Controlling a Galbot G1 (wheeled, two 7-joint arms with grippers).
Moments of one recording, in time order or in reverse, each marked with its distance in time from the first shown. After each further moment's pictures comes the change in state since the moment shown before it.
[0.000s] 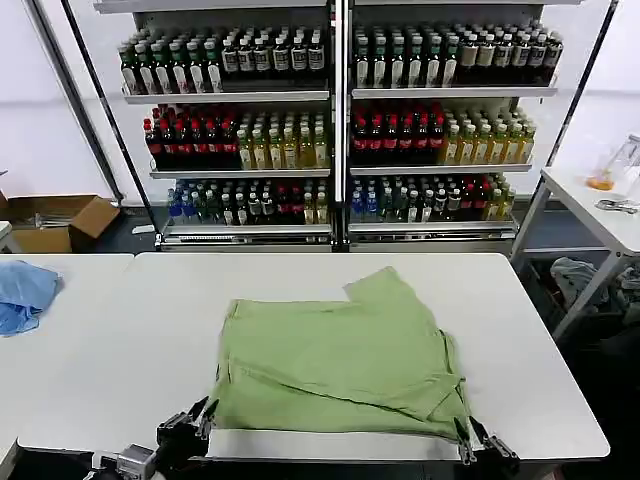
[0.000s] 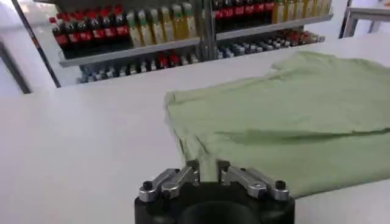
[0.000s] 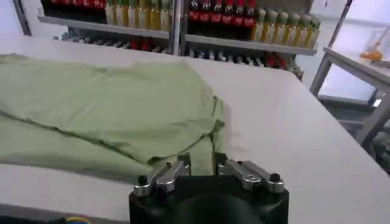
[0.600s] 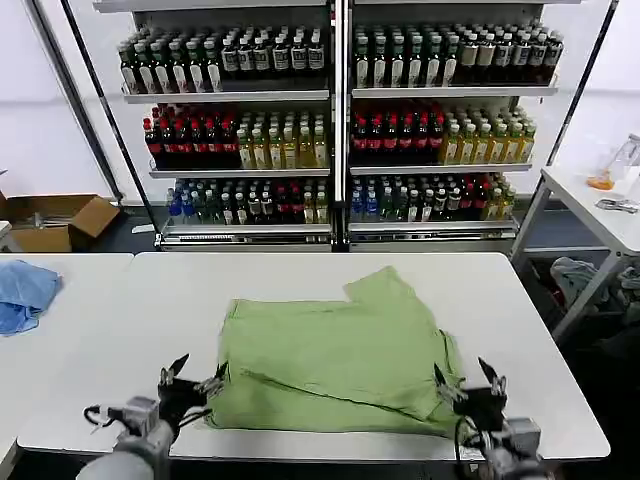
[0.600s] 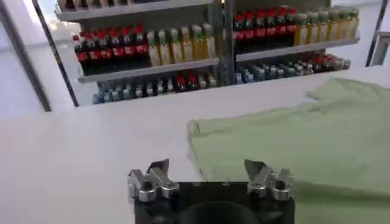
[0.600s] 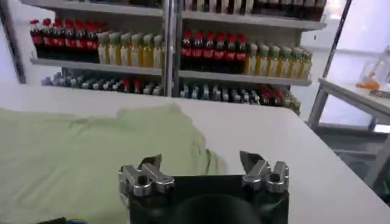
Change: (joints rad) left arm -0.336 0.025 0.104 0.207 -0.103 -0.005 -0.043; right arm 0.487 -0.066 -0.152 -0.260 0.142 -0.066 0.063
